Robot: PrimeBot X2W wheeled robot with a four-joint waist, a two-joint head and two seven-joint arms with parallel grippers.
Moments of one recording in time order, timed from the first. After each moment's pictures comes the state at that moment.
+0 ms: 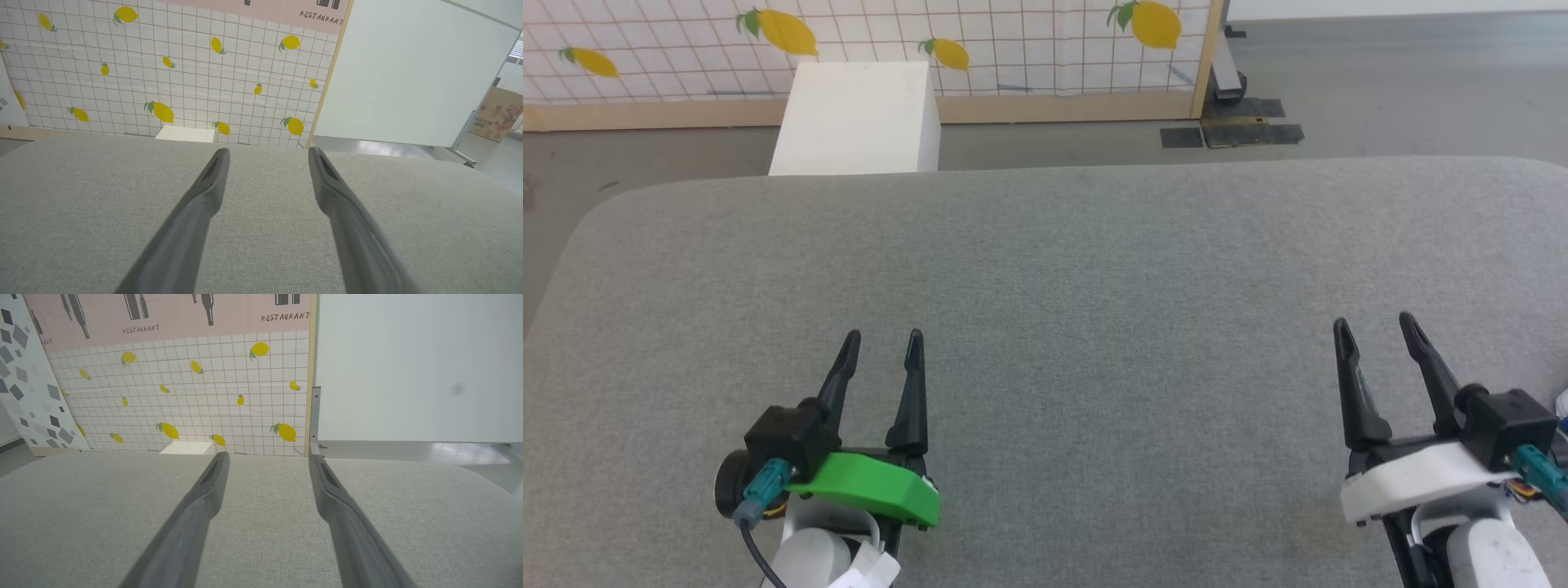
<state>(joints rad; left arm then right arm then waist) -0.11 0.05 -0.12 0.15 -0.25 -0.07 -0.26 -0.08 -0.09 -0.03 0.12 0.14 0.13 -0.21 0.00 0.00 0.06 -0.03</state>
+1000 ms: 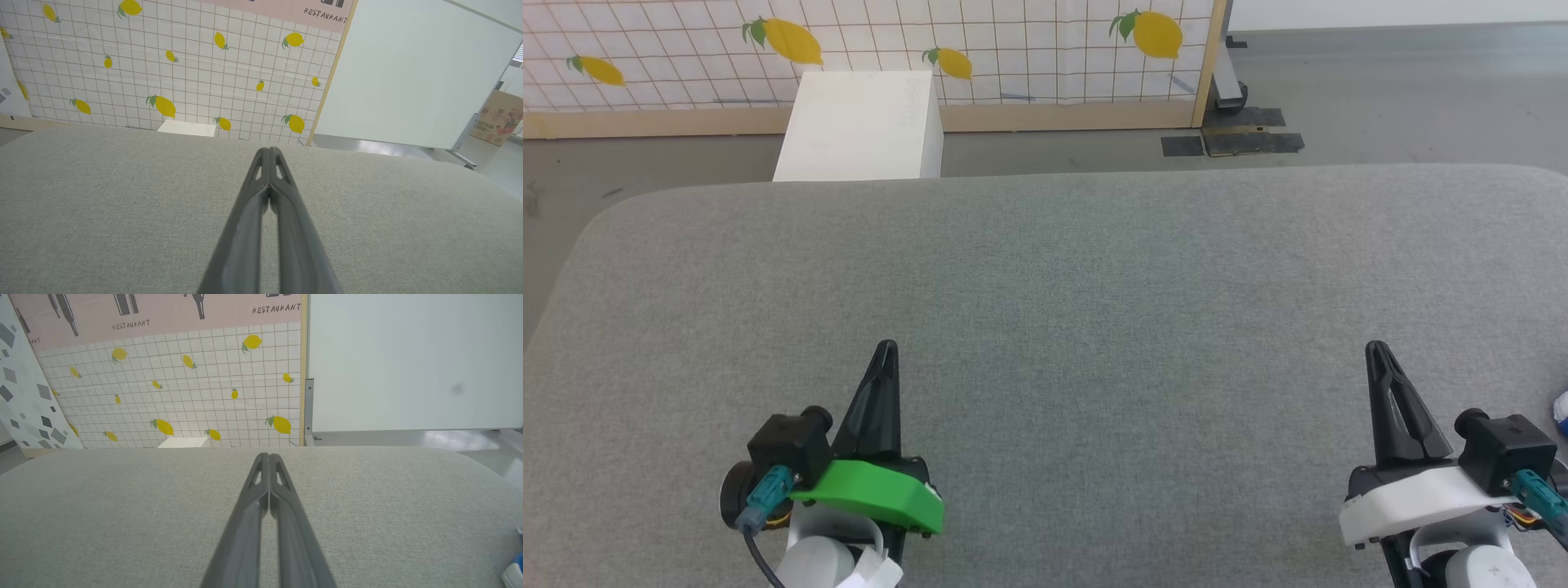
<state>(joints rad) -0.10 0.05 -0.14 0.16 -0.27 -0.05 -0.26 -0.02 -0.05 -0.06 0.09 0.12 0.13 -0.19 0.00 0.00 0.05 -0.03</state>
